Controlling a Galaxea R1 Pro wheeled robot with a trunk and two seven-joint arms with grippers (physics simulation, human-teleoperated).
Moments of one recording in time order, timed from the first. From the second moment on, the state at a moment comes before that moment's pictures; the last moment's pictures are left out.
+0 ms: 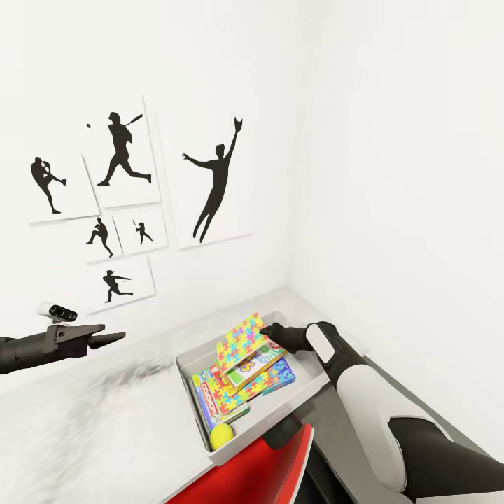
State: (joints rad) left arm -0.56 0.68 -0.03 -1.12 0.73 1.01 -1.50; right arm -0.96 0.14 -0.06 -0.43 -0.51 0.66 0.11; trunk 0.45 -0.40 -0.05
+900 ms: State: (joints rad) left arm -0.56 0.68 -0.02 -1.12 0.73 1.01 -1.50; right arm -0.96 0.14 -0.08 -0.43 -0.52 0.66 0.12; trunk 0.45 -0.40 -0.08
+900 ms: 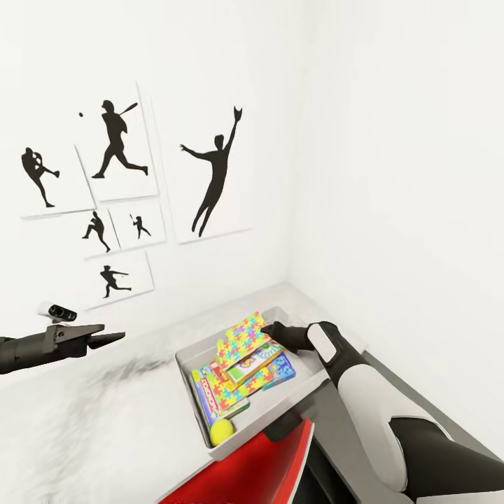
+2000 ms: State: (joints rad) left arm -0.56 0.68 -0.02 -1.12 0.72 1.01 -1.50; right arm -0.96 0.10 -0.08 -0.43 -0.53 0.65 0.11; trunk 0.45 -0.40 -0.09
